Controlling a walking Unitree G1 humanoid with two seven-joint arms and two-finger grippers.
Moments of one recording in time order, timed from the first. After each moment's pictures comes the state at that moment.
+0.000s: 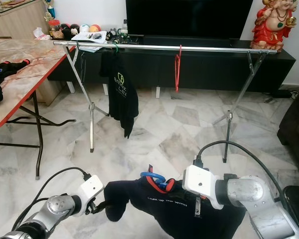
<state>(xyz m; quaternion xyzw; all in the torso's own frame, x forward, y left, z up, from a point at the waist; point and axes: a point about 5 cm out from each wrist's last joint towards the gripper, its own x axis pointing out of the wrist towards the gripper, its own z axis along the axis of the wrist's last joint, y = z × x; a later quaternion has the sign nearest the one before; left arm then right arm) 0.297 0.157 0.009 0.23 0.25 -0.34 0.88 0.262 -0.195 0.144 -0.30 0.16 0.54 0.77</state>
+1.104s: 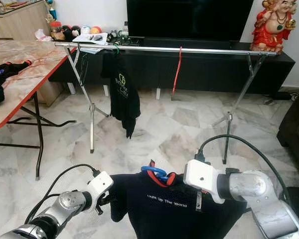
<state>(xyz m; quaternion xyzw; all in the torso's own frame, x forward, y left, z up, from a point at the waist) 0.307 0.137 0.015 0.21 0.24 -0.33 0.89 0.267 -0.194 0.157 -0.31 0.14 0.53 0.78</state>
